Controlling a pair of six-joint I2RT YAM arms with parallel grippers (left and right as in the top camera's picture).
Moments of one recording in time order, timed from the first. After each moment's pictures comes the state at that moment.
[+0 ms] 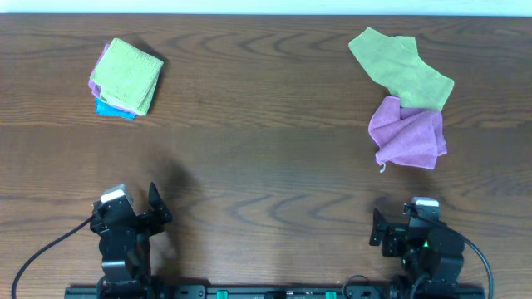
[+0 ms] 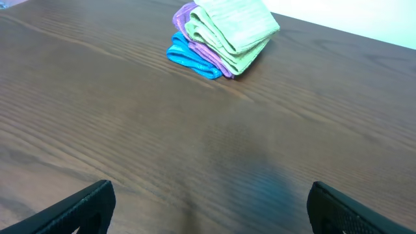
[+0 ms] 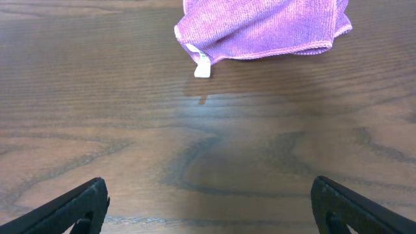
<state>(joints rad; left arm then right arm) 0.04 0.01 0.15 -0.55 -0.21 -0.22 -0.12 0.02 0.21 -0.86 -0.07 0.00</state>
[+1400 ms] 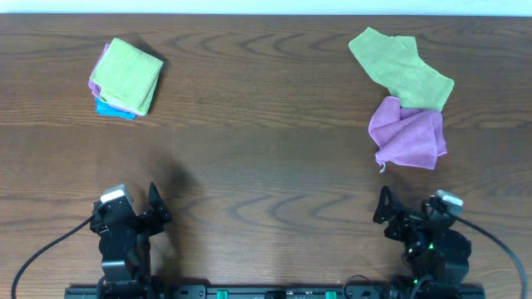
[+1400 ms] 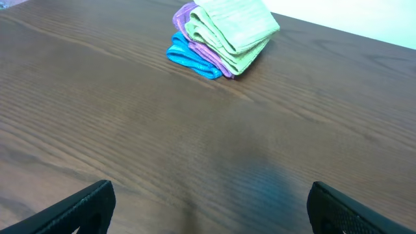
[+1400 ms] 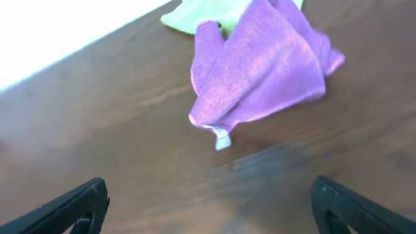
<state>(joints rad) 0.04 0.01 0.15 -0.55 -0.21 -0.22 -0.12 0.02 0.20 -0.63 -0.08 0.45</state>
